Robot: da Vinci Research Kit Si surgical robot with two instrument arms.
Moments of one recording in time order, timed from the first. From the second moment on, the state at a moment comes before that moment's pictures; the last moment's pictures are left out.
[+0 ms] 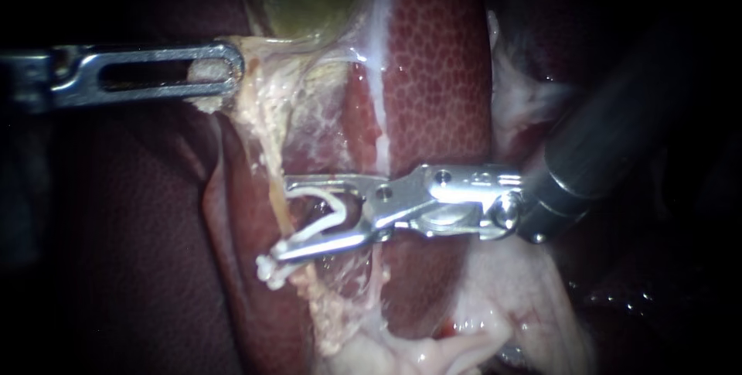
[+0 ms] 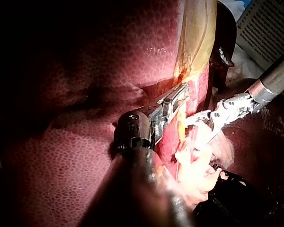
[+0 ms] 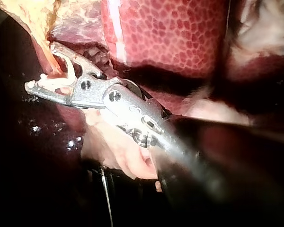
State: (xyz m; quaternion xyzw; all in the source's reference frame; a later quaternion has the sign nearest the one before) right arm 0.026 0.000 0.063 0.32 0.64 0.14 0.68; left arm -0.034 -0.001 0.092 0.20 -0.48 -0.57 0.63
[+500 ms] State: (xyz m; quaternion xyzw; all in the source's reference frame) right arm 0.028 0.000 0.064 0.36 0.64 0.14 0.66; left arm -0.034 -0.001 0.092 0.20 -0.48 -0.57 0.63
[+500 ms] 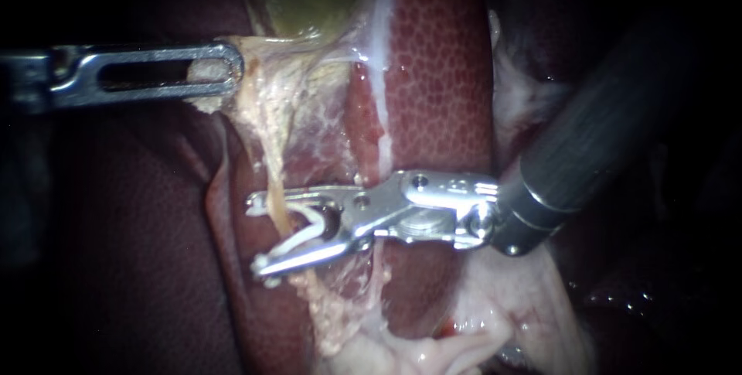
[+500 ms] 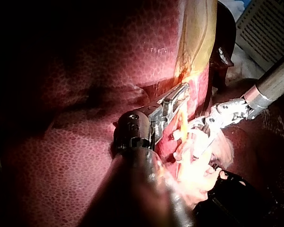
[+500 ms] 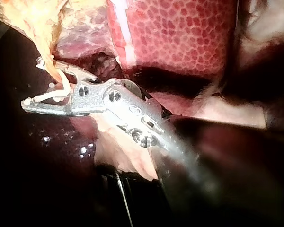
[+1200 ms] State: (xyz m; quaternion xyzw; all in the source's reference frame) right arm 0.029 0.001 0.064 0.38 0.64 0.14 0.66; left arm -0.034 -0.001 0.092 0.20 -0.48 -0.57 0.63
